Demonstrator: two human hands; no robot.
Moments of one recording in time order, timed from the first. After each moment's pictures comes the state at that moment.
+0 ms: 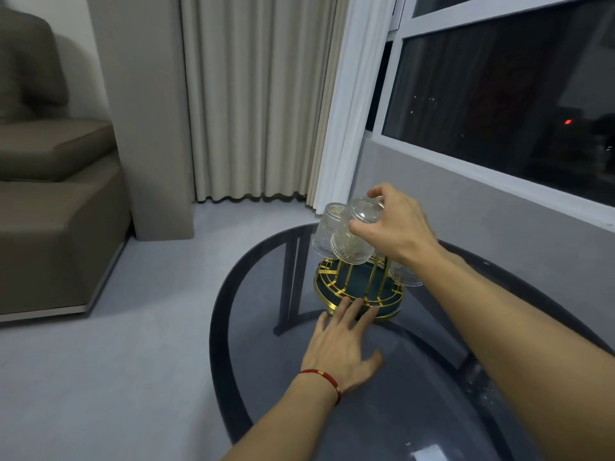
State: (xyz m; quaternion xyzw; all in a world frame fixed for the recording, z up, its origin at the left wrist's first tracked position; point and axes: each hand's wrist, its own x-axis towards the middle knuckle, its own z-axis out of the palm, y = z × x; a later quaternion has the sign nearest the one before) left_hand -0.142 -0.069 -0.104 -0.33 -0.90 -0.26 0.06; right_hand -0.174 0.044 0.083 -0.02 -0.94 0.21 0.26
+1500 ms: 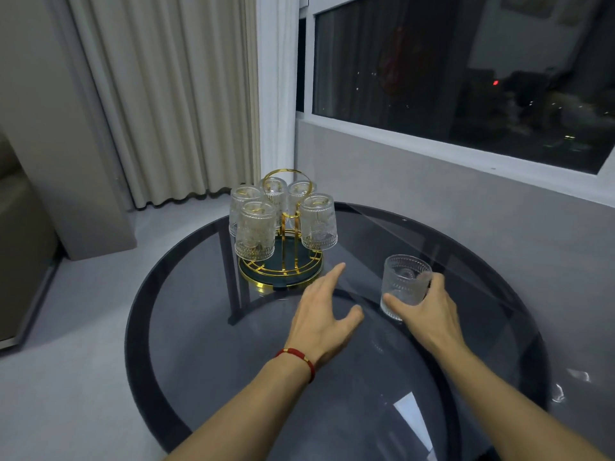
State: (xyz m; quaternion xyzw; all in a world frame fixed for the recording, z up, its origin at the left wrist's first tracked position) left_hand -0.064 0.010 -0.060 -0.31 -0.83 -0.47 0.02; right_hand 0.001 0.210 -0.063 -0.31 -0.84 0.37 0.23
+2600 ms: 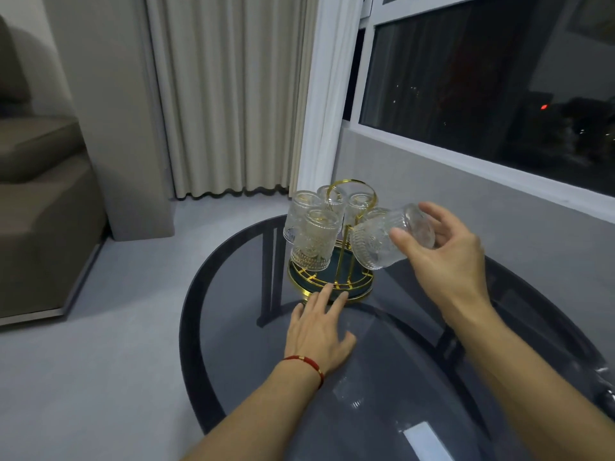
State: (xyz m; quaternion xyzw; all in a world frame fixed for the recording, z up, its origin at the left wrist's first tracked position) left_hand -0.128 -0.049 -0.103 -0.27 -0.93 -0.24 0.07; right_hand -0.062 0.103 0.050 -0.12 -0.81 0.43 0.37
